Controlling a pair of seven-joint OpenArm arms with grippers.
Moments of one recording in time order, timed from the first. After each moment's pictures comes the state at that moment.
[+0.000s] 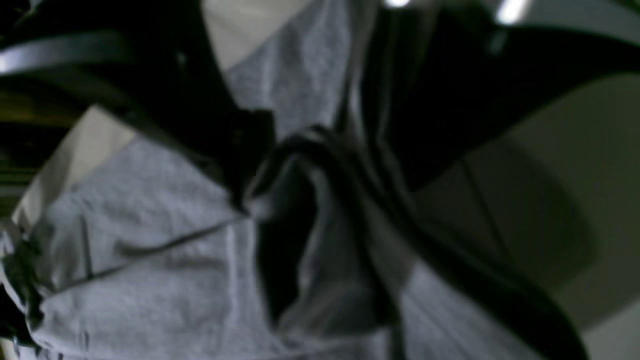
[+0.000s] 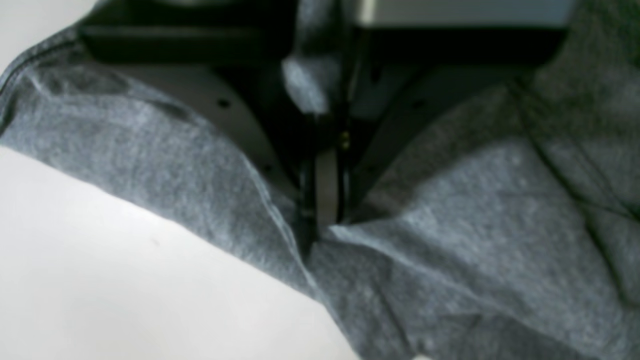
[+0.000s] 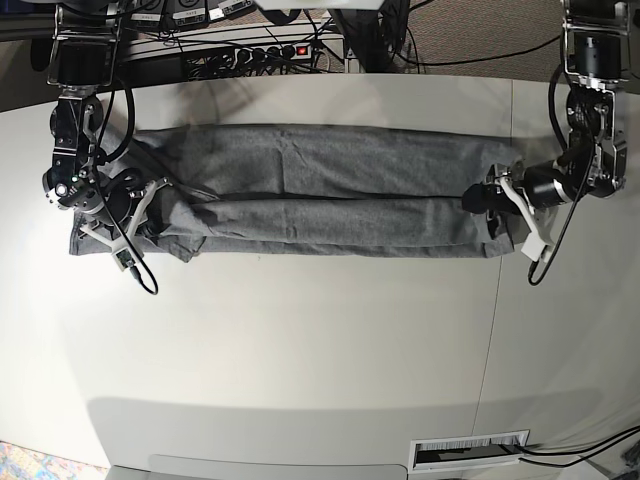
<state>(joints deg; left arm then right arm) 1.0 -27.3 -2.1 77.5 -59.2 -25.5 58.9 2.9 28.4 9.3 78.4 14.4 39.9 -40.8</state>
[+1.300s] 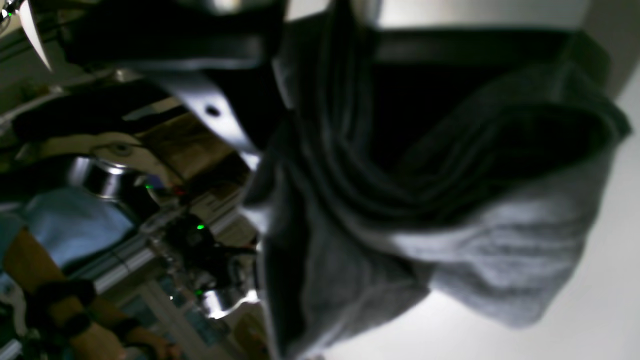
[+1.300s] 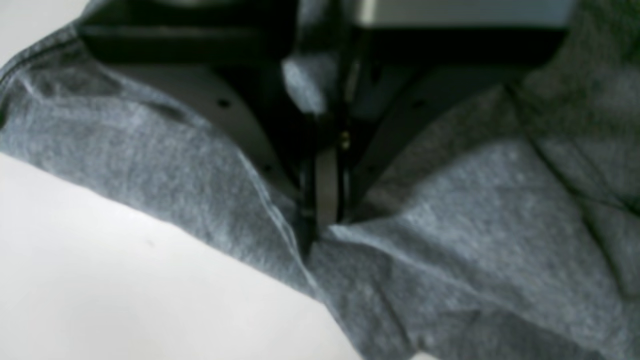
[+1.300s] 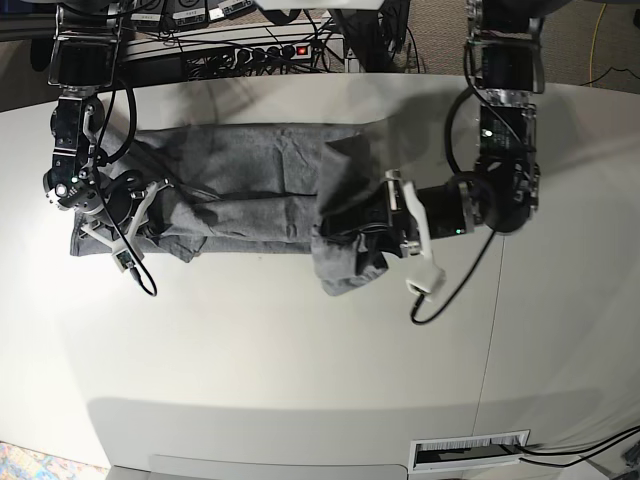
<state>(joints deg) -4.9 -3.1 -1.6 88.5 -75.3 -43.1 71.4 3.1 28.1 9.3 78.4 16.0 39.7 -42.4</state>
